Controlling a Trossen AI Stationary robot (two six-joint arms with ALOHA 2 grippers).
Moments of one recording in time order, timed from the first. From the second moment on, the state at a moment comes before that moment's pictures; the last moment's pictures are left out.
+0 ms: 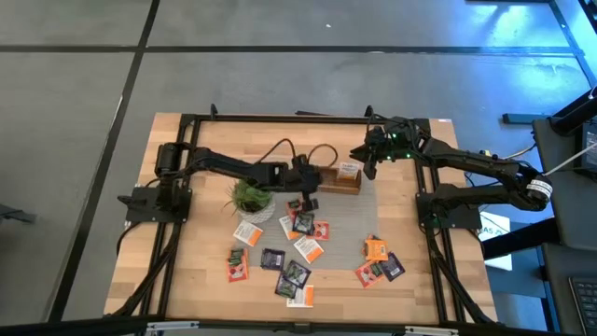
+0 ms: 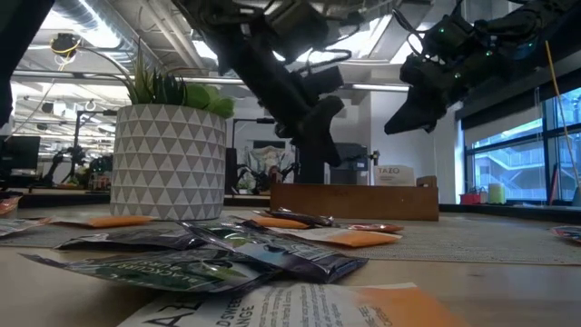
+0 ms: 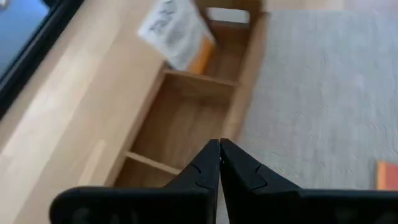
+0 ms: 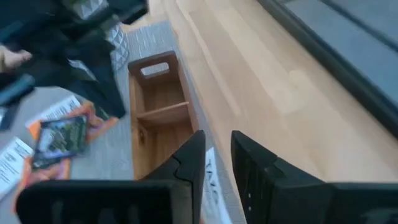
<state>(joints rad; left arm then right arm) 0.07 1.93 1.25 -0.06 -0.26 -0.06 -0.60 1.09 0.59 -0.10 -0.32 -0.04</state>
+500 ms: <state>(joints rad) 0.00 1.93 1.25 0.09 -0.14 0.02 -0.42 1.09 0.59 -0.09 -0.30 -0.17</state>
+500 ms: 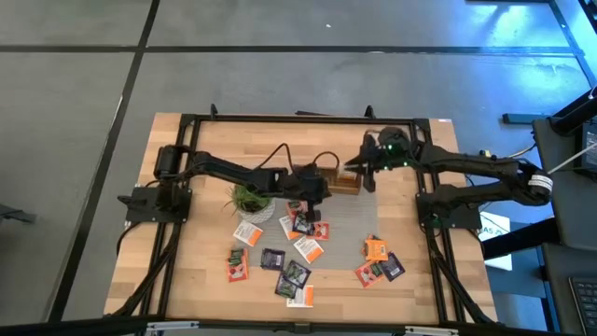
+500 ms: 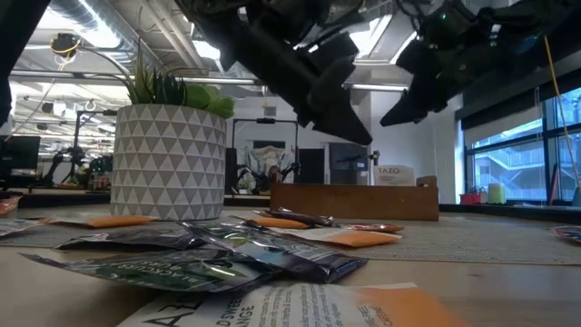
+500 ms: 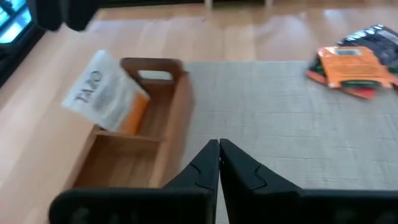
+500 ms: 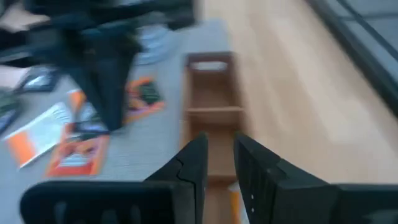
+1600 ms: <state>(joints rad) -0.33 1.93 1.25 0.24 -0.32 -0.07 0.73 1.24 0.59 -0.31 0.34 0.48</state>
